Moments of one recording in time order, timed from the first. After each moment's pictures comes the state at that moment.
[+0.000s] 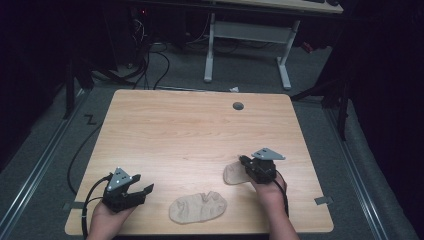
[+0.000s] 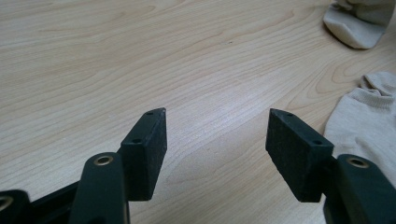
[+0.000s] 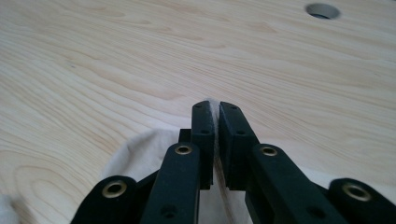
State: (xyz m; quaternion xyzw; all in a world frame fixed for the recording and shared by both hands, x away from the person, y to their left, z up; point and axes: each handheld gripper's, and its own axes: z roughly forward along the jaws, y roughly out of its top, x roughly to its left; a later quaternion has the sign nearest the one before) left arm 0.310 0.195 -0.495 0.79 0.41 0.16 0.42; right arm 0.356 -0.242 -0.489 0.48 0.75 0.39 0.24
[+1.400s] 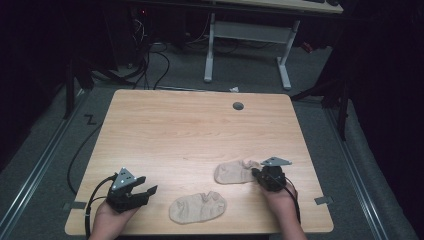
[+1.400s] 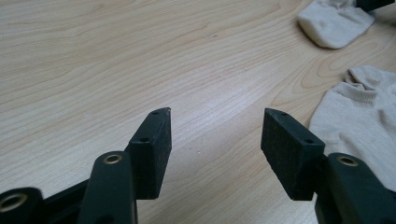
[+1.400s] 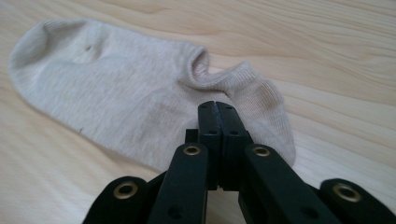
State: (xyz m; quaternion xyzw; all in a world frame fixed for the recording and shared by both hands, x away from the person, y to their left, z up) left arm 0.311 0.185 -0.497 0.80 0.40 0.14 0.42; right arm 0.350 -0.263 -0.522 0.50 0.79 0.32 0.19
